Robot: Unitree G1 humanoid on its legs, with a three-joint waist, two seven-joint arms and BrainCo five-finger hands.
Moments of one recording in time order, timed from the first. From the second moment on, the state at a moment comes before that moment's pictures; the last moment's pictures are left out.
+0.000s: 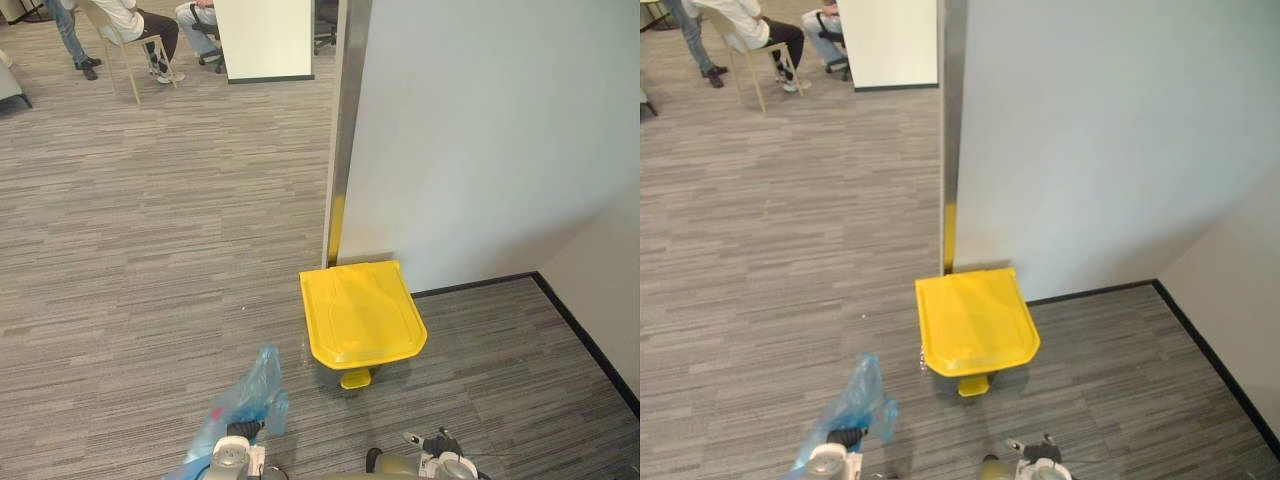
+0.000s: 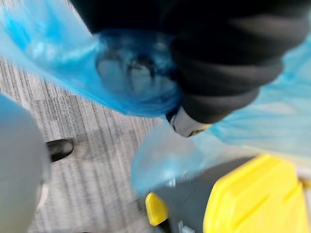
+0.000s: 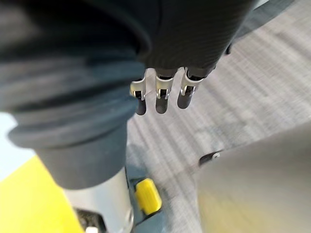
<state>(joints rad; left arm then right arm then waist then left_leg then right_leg) 0.02 0.04 0.02 0.95 0.08 0.00 0.18 0.01 0.00 -0.29 1.01 0.00 -0.03 -0.18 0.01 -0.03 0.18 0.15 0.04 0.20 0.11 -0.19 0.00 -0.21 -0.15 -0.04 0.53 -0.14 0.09</state>
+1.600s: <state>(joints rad) -0.15 0.08 -0.16 0.59 0.00 -0.04 0.19 -0.49 -0.20 -0.02 0.56 0.04 -0.04 -0.26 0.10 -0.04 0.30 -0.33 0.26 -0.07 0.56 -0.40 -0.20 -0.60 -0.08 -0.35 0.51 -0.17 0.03</state>
